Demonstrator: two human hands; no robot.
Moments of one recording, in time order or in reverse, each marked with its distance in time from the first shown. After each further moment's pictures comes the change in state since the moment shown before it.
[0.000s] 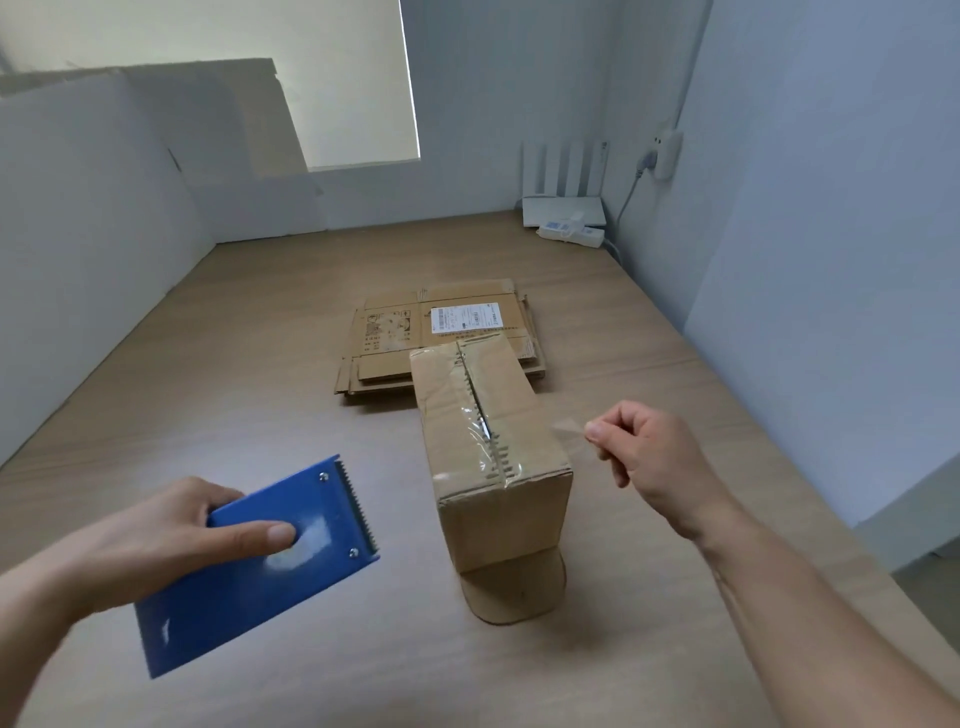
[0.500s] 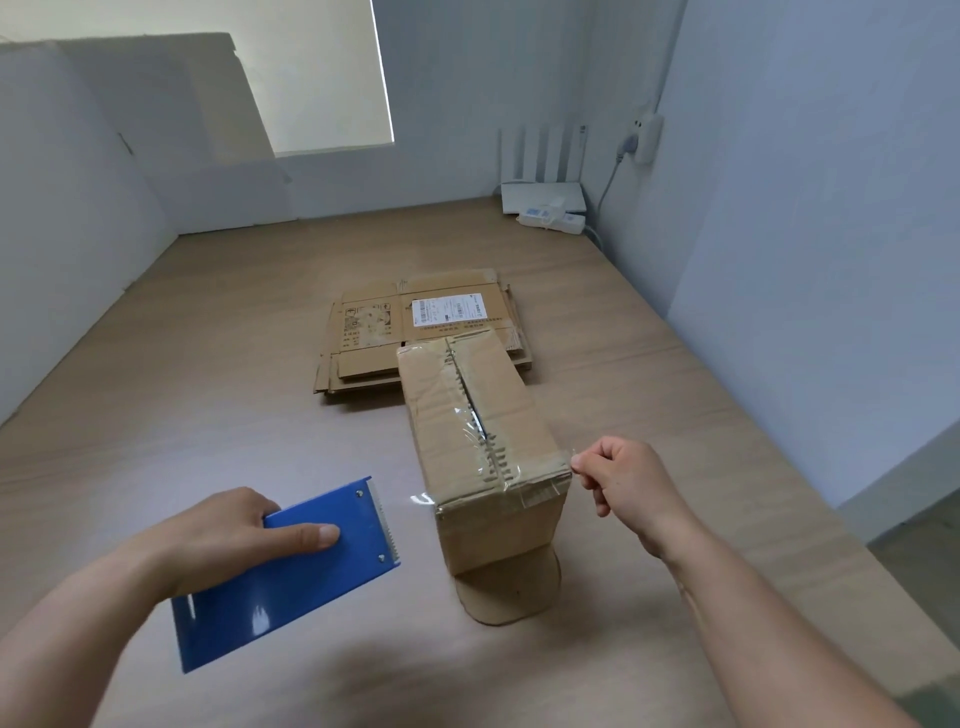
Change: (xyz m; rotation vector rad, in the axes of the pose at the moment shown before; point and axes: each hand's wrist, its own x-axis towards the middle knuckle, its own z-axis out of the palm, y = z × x) left_hand 0.054 0.000 0.025 0.174 -0.079 -0.161; right_hand 0.003 0.043 0.026 -0.008 0.023 0.279
